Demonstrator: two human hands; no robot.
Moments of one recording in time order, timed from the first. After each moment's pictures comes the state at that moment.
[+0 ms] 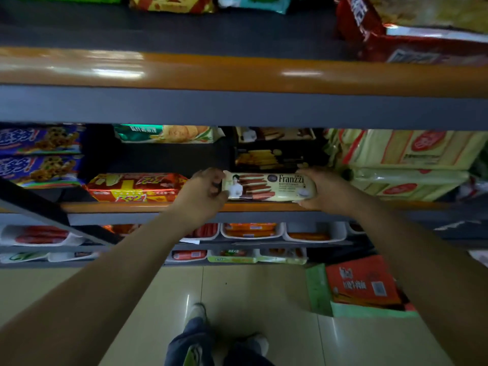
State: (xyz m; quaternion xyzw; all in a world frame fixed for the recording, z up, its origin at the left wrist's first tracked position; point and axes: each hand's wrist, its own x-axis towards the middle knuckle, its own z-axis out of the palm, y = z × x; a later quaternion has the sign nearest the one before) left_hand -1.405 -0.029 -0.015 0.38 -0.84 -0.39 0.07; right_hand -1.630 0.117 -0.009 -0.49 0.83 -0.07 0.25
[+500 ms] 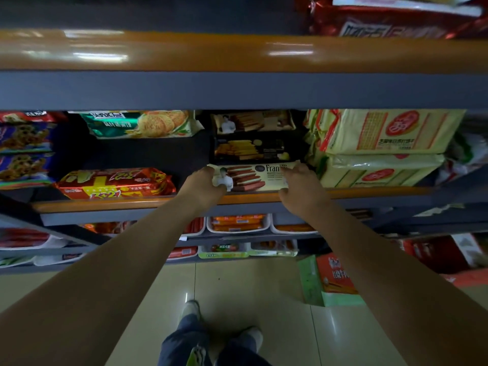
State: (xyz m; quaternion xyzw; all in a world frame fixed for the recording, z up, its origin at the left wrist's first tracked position) left_hand -1.452 -0.016 -0.035 0.42 -0.82 -0.38 -0.04; right_hand -1.612 0.125 -0.041 -0.43 0.89 -0.03 0.15
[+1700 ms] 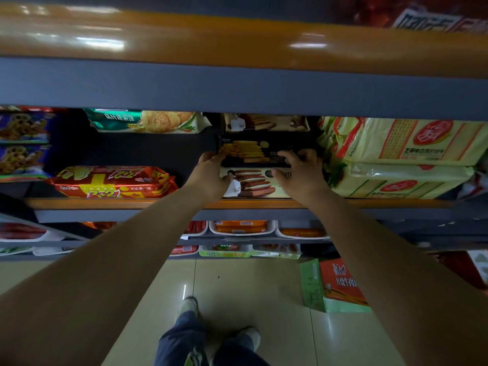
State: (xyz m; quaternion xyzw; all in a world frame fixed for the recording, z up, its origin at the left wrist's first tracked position) left_hand -1.472 -0.042 -0.055 0.41 -0.84 -0.34 0.01; right_hand -1.638 0.083 -0.068 -0.40 0.90 -0.12 0.16
